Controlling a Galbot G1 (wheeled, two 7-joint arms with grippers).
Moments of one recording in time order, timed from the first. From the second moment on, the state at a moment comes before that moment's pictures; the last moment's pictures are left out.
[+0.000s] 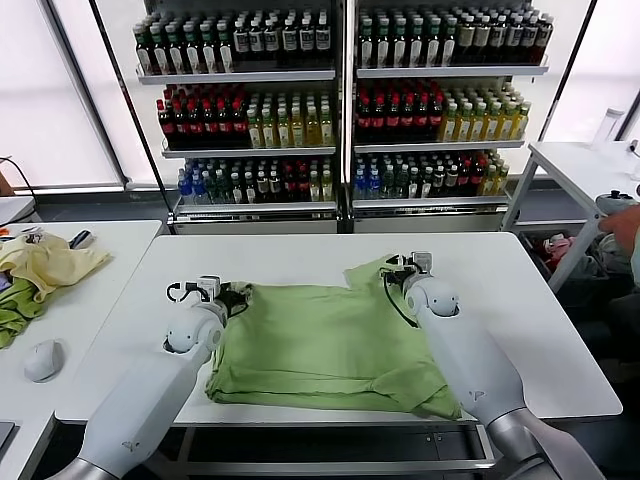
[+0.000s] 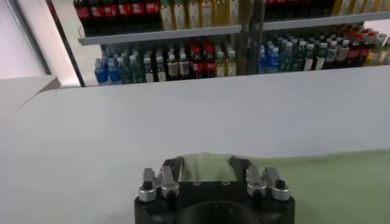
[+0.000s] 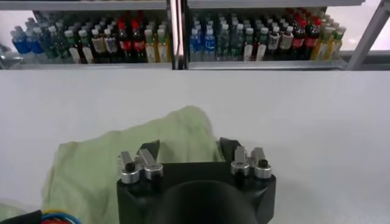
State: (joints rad) left arm 0.61 -1.09 -0.01 -1.32 -0.73 0.57 -0.28; right arm -0.41 1.30 0.04 1.04 0.65 -0.57 0.21
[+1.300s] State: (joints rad) left arm 0.84 -0.95 -0.15 -1.69 -0.90 0.47 -0.25; right arm -0.74 1.10 0.20 1.60 0.71 -0.55 0.21
